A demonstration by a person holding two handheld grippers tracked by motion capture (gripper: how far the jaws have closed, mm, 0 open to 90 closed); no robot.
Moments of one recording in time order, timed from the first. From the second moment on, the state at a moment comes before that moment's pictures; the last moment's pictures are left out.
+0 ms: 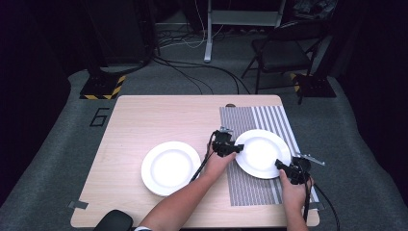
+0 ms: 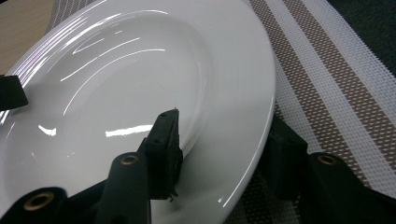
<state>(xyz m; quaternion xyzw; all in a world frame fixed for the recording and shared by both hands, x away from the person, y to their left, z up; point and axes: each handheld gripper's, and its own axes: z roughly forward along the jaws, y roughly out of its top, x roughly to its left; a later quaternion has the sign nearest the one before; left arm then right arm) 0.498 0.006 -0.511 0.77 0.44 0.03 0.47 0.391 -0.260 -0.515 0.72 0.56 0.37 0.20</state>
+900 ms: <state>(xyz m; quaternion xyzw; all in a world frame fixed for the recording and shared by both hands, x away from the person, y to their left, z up) 0.484 0.050 -0.473 0.77 0.42 0.08 0.48 0.356 -0.251 -0.480 0.67 0.58 0.41 0.22</state>
